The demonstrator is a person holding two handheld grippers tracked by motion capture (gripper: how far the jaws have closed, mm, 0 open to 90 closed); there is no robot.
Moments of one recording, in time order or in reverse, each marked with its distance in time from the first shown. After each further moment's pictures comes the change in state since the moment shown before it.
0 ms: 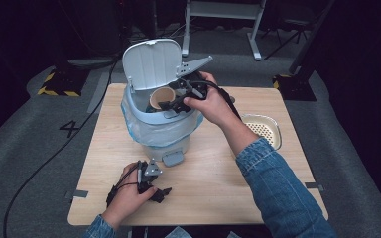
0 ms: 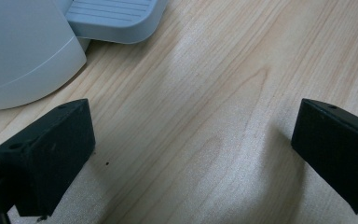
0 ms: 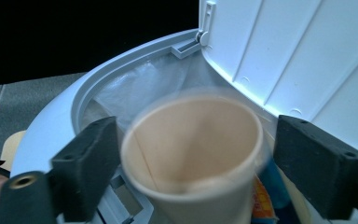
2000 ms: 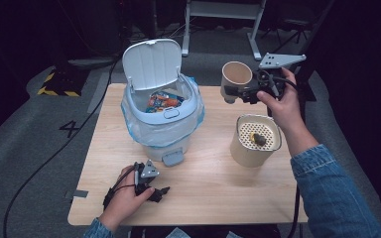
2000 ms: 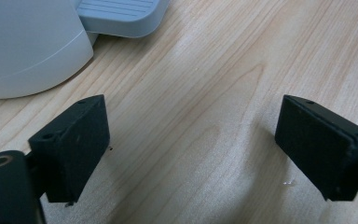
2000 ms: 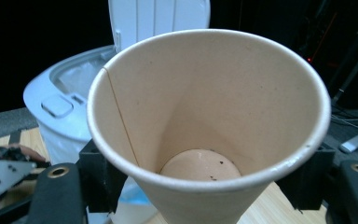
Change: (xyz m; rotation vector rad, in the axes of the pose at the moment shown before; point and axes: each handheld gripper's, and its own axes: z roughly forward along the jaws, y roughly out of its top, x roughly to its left) left arm -0.001 -0.006 -0.006 -0.027 0.013 -0.010; right arm -0.028 -0.051 -0.163 -0.158 -0.221 0.058
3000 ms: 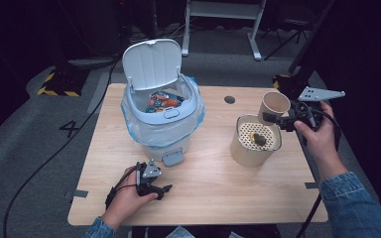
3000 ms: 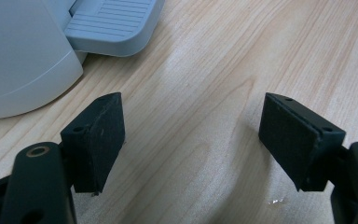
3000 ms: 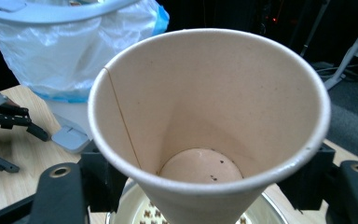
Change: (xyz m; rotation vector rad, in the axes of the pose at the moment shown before) left arm -0.003 0.003 0.002 -0.025 -0.019 0.008; right arm -0.019 -0.101 -0.086 0.072 -0.120 0.109
